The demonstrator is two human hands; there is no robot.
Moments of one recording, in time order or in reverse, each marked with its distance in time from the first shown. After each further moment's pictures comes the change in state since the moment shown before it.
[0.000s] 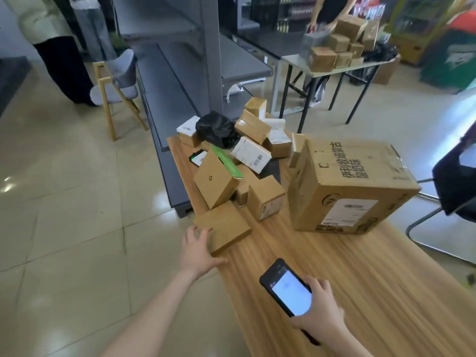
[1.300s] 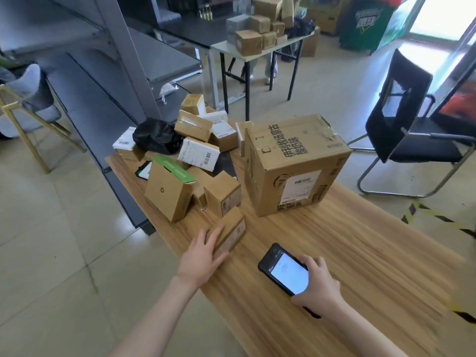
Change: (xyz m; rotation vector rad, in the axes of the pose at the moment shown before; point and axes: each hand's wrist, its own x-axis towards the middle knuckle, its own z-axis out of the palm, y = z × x) left_hand 0.012 0.055 0.033 0.270 -0.113 0.518; right_hand -0.002 0.040 -0.019 0.111 0.118 0.097
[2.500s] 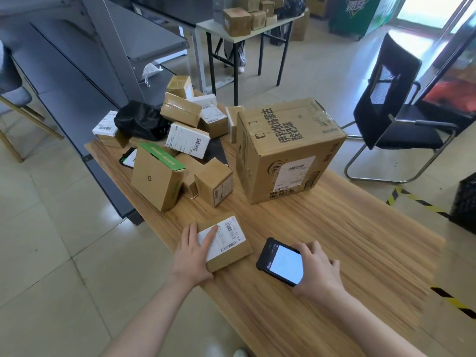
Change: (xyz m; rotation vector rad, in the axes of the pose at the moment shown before) left_hand -0.006 -0.015 0.033 0.279 -0.148 -0.008; right_hand -0.006 -0.003 -0.003 -0.285 0.069 -0.014
